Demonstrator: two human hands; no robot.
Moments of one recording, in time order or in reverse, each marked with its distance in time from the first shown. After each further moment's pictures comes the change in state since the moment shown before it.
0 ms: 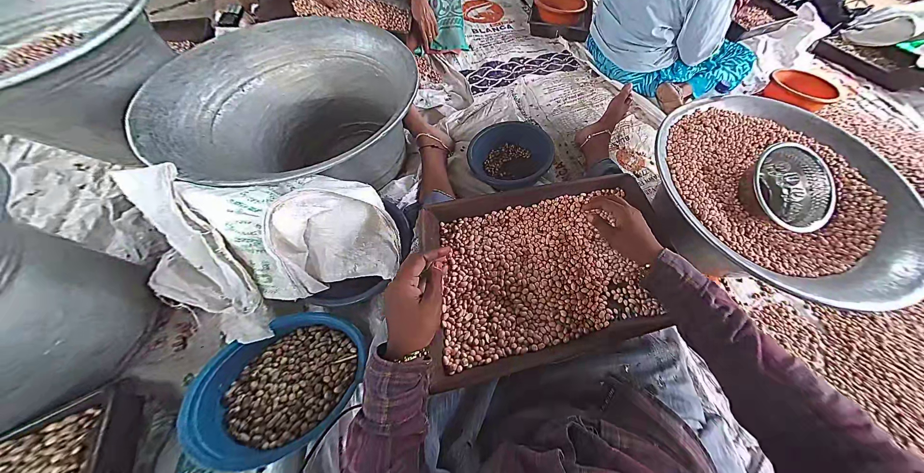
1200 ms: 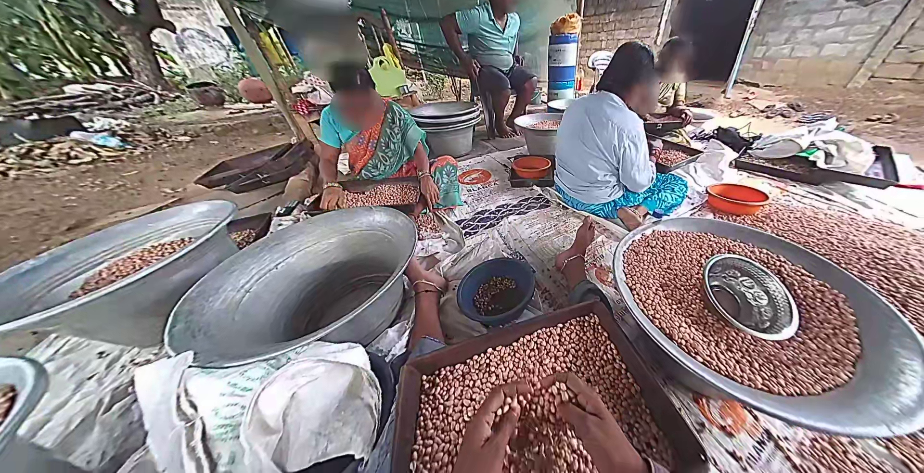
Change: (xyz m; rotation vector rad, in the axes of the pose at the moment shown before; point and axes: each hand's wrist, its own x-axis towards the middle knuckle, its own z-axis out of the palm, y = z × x) left_hand 0.013 0.071 0.099 -0.345 -0.425 -0.134; right_hand -0.067 -0.055 0.043 0.919 0.061 0.125
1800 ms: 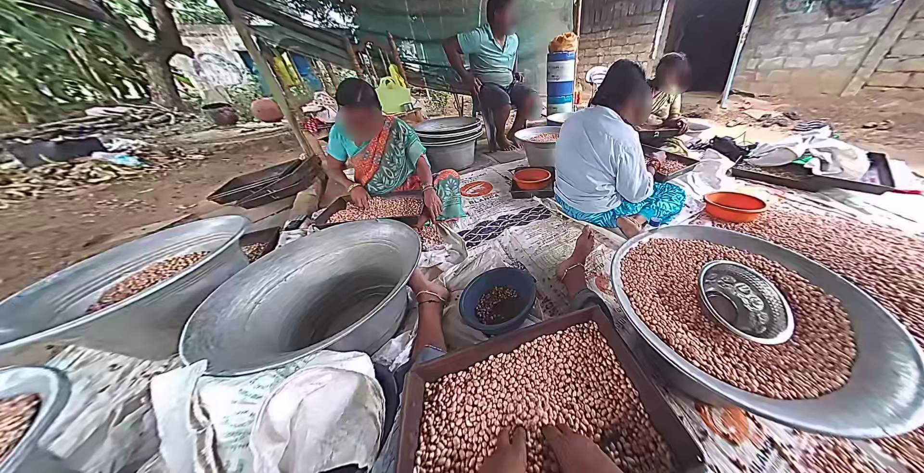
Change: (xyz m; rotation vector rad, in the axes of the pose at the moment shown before) left_hand -0.001 0.035 0.028 1.022 -0.548 -0.612; right_hand -0.014 -0.025 0.020 -0.991 -0.509 0.421
